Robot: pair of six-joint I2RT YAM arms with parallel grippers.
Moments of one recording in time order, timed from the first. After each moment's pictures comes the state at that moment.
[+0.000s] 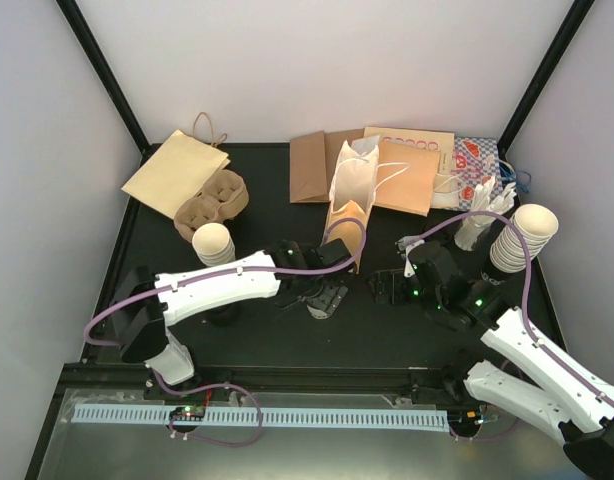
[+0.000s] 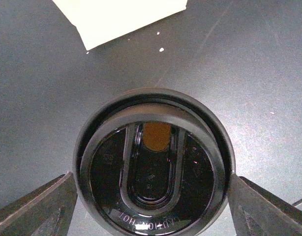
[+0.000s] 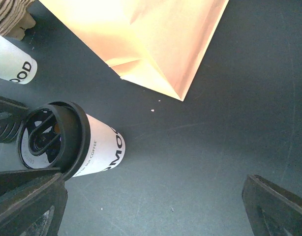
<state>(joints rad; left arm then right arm) -1.10 1.60 1.30 -0.94 -0.20 -0.52 0.71 0.80 0.75 -0.75 0.02 0.53</state>
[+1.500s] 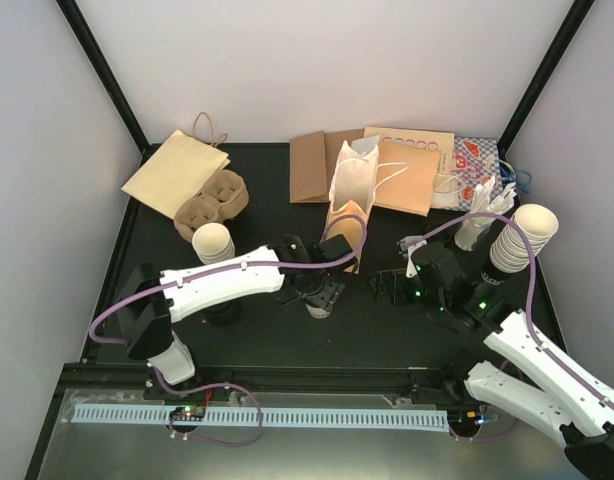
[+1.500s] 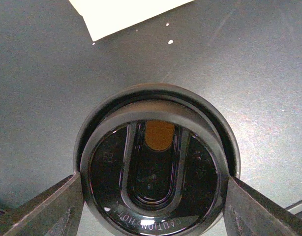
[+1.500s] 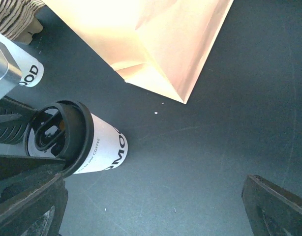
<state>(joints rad) -1.08 1.64 1.35 -1.00 -0.19 -0.53 0.71 0.77 0.75 -0.75 0.01 0.53</state>
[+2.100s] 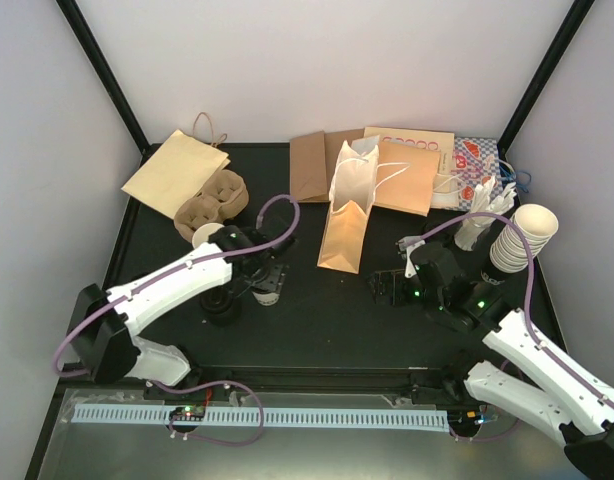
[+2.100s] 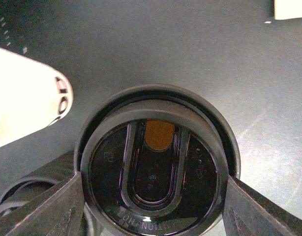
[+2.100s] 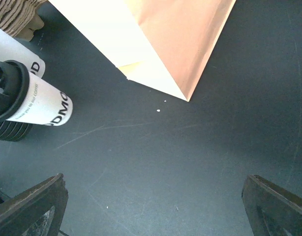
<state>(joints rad) -0.82 1.41 1.13 -1.05 -0.24 -0.52 0.71 0.78 0.75 -0.75 0.00 0.53</state>
